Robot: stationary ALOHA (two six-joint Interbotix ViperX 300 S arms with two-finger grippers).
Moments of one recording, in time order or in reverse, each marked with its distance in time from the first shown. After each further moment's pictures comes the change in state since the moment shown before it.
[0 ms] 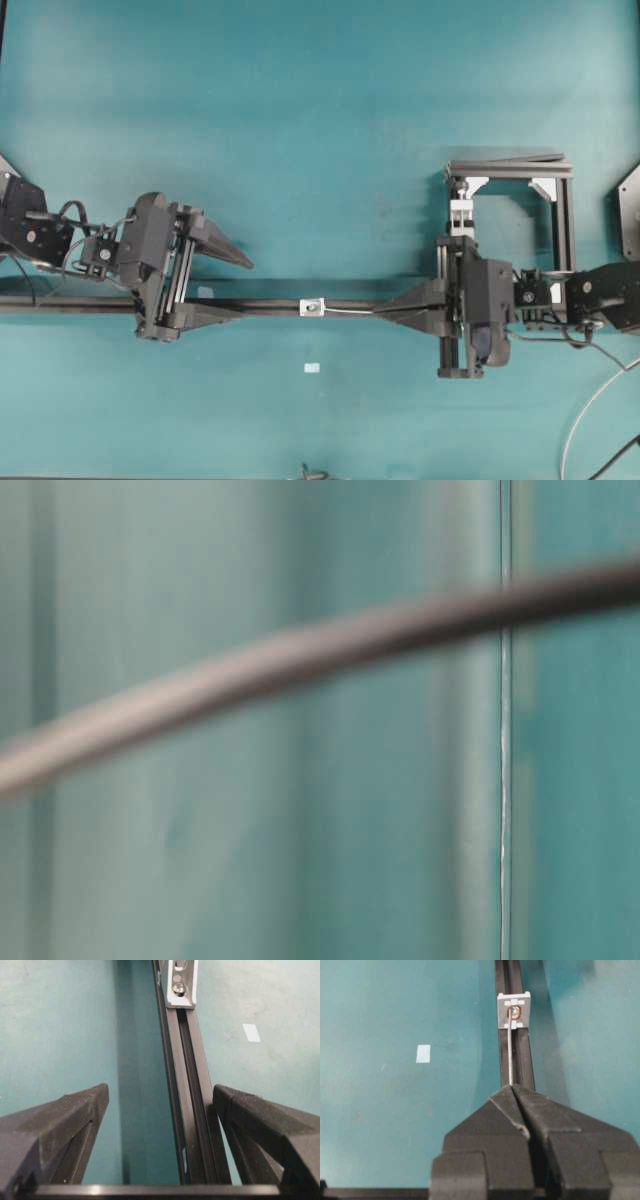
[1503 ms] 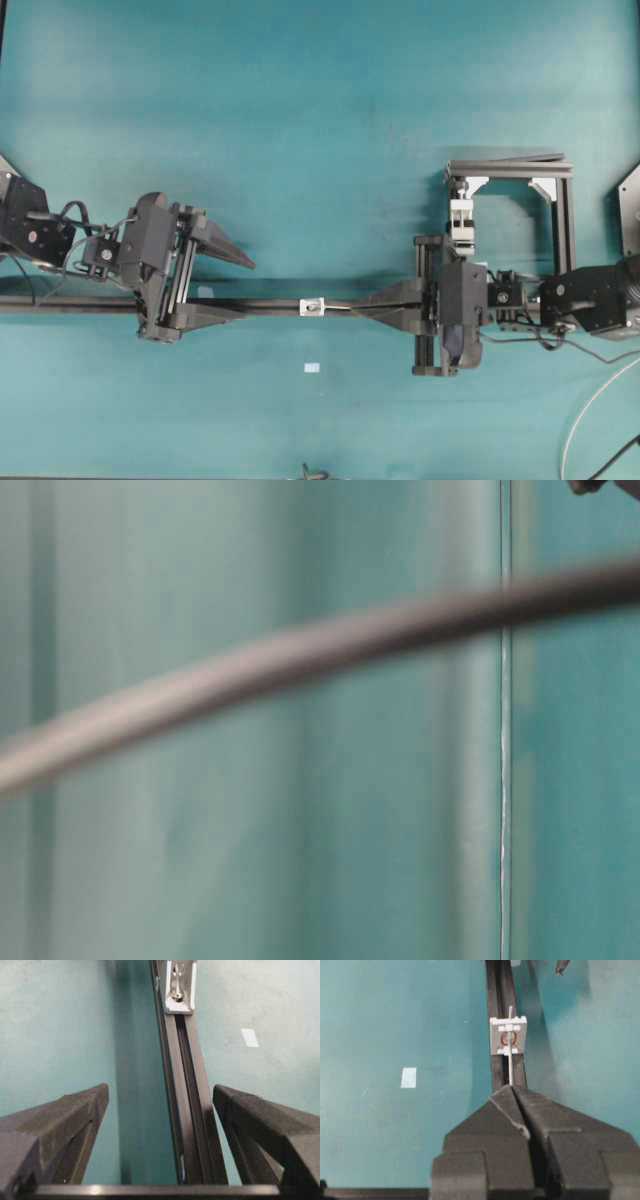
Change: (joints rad) left arm 0.000 0.002 -0.009 0.000 0.000 0.000; right arm -0.035 0.071 -0.077 0.000 -0.011 -0.034
